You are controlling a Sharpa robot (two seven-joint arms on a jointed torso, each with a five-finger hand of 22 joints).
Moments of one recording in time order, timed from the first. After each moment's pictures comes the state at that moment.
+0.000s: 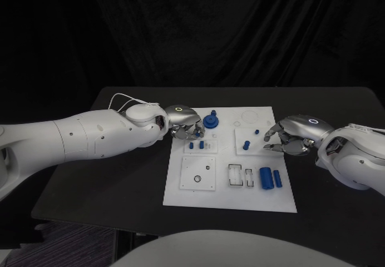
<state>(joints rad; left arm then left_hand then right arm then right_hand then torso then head) 1.24 -0.69 -0.21 1.26 -1.62 -0.23 0.25 1.56 -0.07 0.36 0.09 0.27 0.95 0.07 0.16 0.47 0.89 0.03 0.53 0.55 1.16 -0.03 1.24 0.78 0.08 1.39 0.08 1.28 1.31 1.31 -1.00 -0.25 1.67 -1.60 -0.27 -0.09 1.33 -0.01 0.15 0.21 0.13 0.94 0.10 0.08 0.49 1.41 0.01 1.41 1.31 1.47 -0.06 1.32 1.23 0.06 1.45 0.06 1.23 1.31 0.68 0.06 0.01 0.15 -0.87</state>
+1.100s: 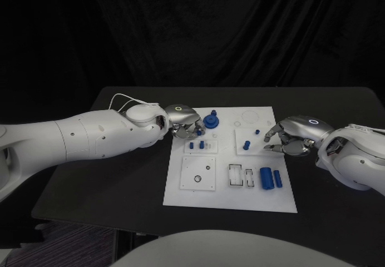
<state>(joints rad) 1.24 -0.69 -0.21 1.25 -1.62 -0.25 0.22 1.52 -0.05 0.37 0.11 0.28 0.89 0.04 0.10 0.45 0.87 0.05 0.49 0.53 1.15 -0.01 1.23 0.74 0.08 1.38 0.09 1.27 1.31 1.31 -1.00 -0.25 1.67 -1.58 -0.26 -0.09 1.33 -0.01 0.15 0.21 0.13 0.94 0.10 0.08 0.48 1.41 0.02 1.41 1.31 1.47 -0.06 1.32 1.23 0.06 1.45 0.06 1.23 1.31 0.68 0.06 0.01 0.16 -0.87</state>
